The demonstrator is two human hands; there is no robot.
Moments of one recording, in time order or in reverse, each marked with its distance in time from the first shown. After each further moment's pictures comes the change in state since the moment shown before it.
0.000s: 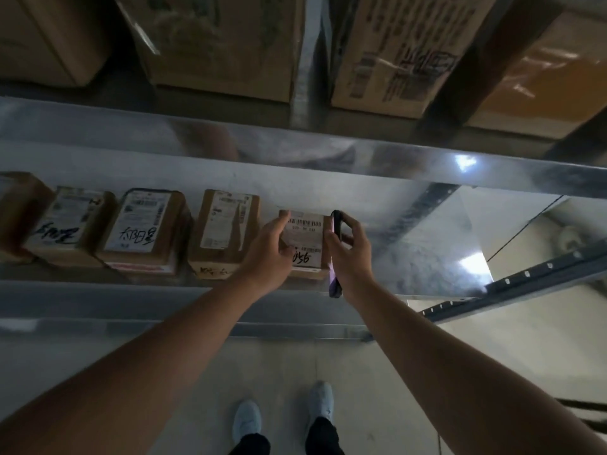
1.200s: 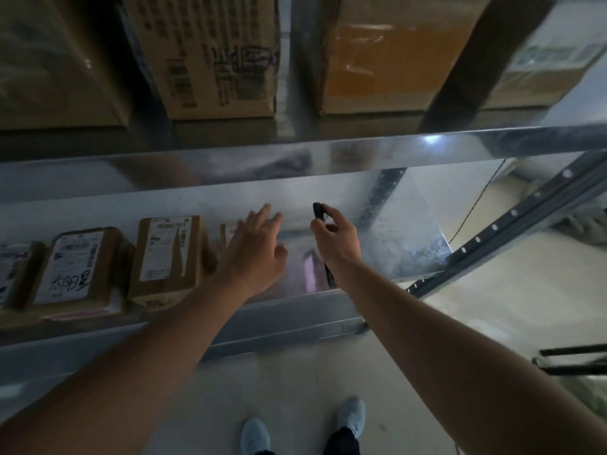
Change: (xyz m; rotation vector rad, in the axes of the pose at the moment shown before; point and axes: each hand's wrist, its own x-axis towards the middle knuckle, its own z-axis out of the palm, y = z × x) left_hand 0.025 0.064 0.048 0.756 -0.041 0.282; right_hand 0.030 -0.018 -0.075 -0.128 0.070 0.002
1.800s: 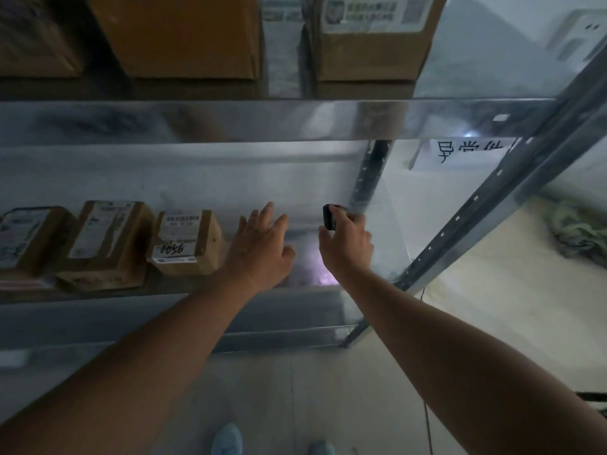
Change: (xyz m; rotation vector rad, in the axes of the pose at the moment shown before) left_hand 0.032 0.135 0.070 0.168 0.016 -0.104; right_hand 0.058 0.049 -0.133 -0.668 0.037 -0.217
